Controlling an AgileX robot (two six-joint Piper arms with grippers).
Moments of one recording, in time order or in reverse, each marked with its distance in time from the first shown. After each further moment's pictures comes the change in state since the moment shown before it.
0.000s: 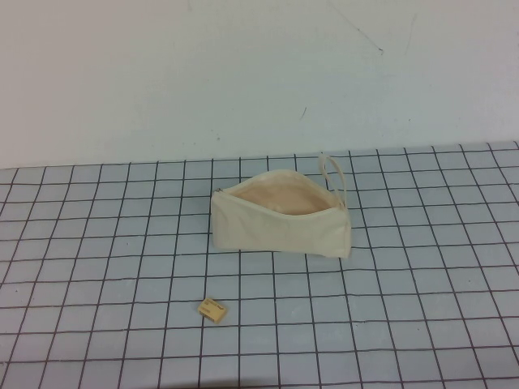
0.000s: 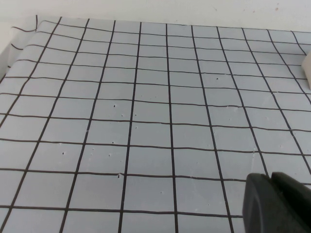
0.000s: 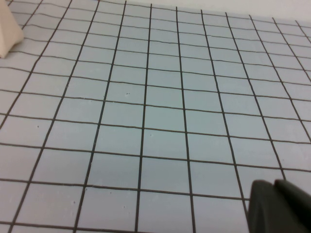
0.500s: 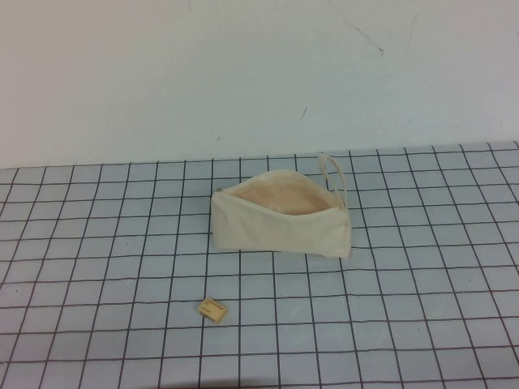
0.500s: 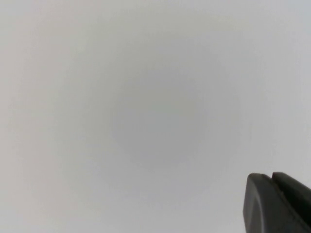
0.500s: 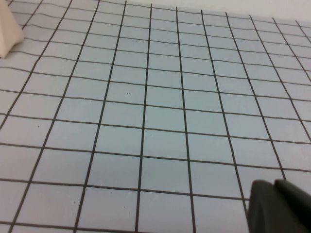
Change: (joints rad) right arm 0.000 0.000 0.000 0.000 0.000 0.000; left arm 0.000 0.000 0.006 0.000 -0.582 0.000
